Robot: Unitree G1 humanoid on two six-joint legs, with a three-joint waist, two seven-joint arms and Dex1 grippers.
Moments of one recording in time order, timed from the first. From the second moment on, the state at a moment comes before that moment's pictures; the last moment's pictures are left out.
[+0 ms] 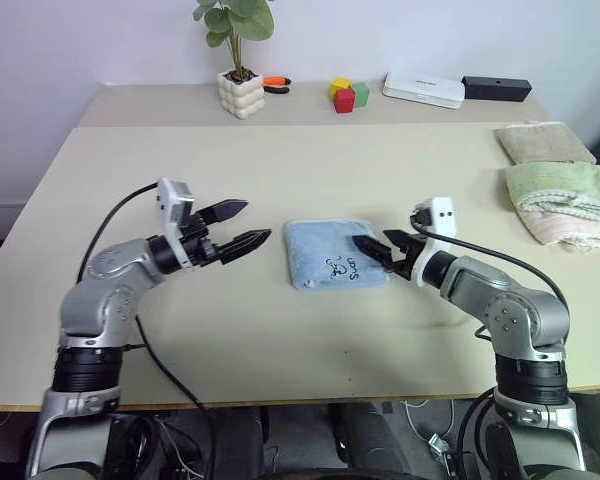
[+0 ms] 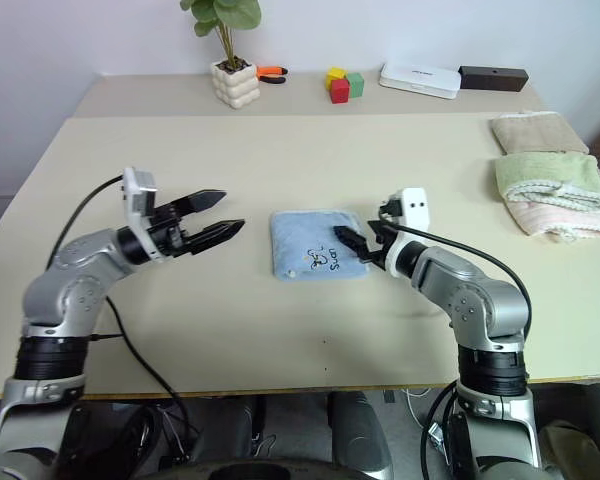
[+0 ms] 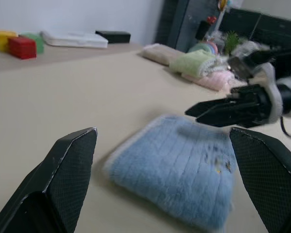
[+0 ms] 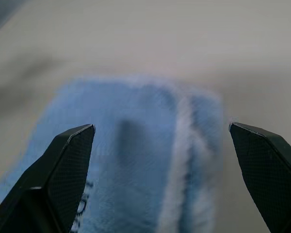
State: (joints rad) left arm -0.36 0.57 0.14 -0.06 -0.60 0.45 -1.00; right arm -0.39 -0.40 -0.10 -0.21 0.61 1.02 0.32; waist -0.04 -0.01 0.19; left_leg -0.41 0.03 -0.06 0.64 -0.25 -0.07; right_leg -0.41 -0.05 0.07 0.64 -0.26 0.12
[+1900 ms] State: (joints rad) left arm -0.61 0.30 0.03 0.31 -0.50 0.21 -1.10; right arm -0.11 -0.01 -0.80 -0.48 1.04 0.74 -0.69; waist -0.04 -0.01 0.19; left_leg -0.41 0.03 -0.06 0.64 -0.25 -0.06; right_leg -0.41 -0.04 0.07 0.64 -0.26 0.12
